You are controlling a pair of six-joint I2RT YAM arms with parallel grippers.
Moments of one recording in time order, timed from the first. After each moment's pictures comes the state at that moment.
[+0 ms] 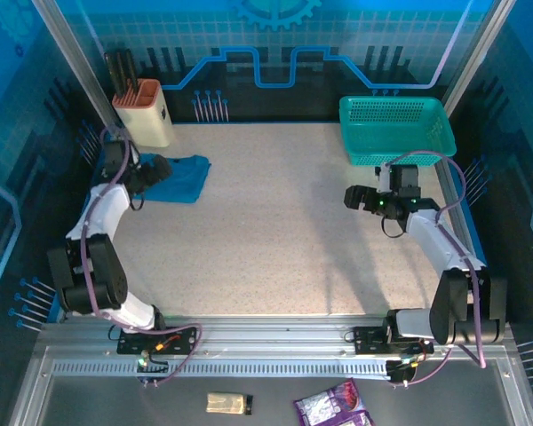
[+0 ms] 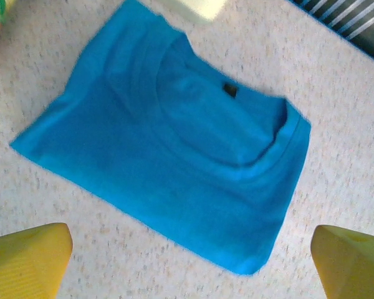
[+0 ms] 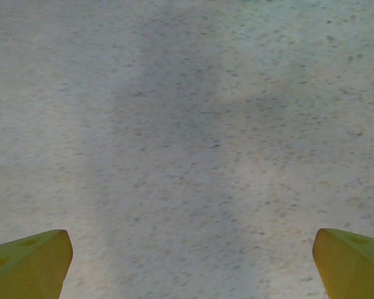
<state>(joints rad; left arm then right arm) 0.22 1.51 1.06 -0.37 0.07 -0.39 0.01 1.33 0.84 -0.36 -0.19 0.22</state>
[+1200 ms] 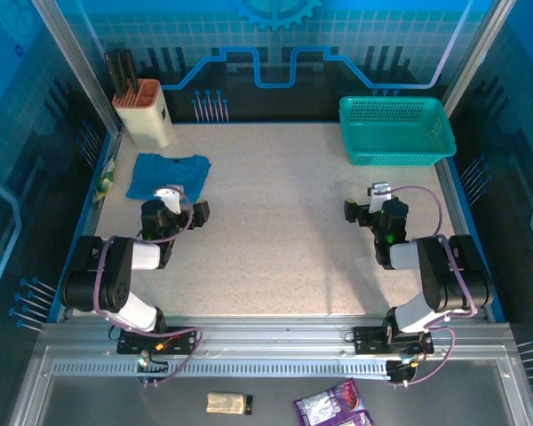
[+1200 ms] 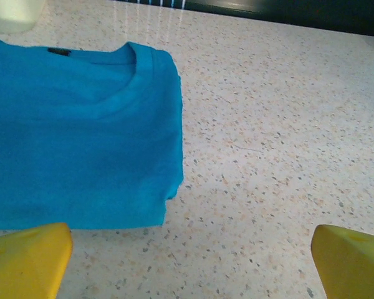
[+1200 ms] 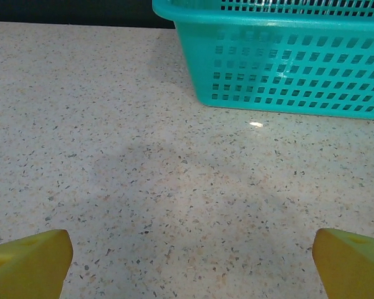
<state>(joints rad) 0.03 1.54 0.38 0.77 0.19 -0.13 0.04 1.54 0.37 0.79 -0.02 -0.03</state>
